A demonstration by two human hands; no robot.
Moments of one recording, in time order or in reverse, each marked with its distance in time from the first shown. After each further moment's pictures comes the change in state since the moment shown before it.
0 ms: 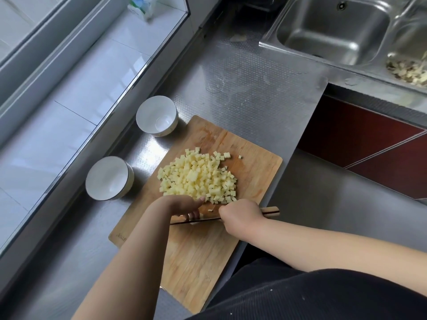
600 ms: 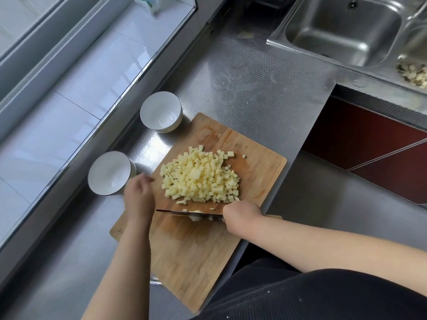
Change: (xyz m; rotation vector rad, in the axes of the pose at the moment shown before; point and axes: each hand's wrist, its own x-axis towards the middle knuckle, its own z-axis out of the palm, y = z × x) left_hand -0.025 -0.070 0.014 -0.623 1.347 0.142; right_hand 0.015 -0.003 0.012 0.030 -0.113 0.098
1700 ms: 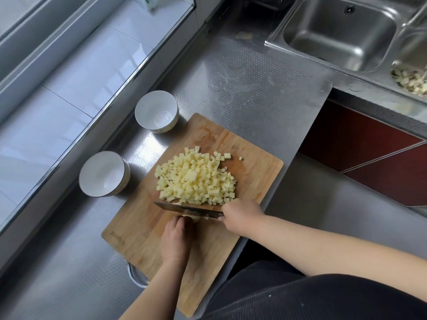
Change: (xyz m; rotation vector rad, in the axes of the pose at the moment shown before) left_hand -0.098 -0.054 0.082 0.272 -0.212 0.259; right_hand 0.001 0.015 -0.013 0.102 -0.015 -0.029
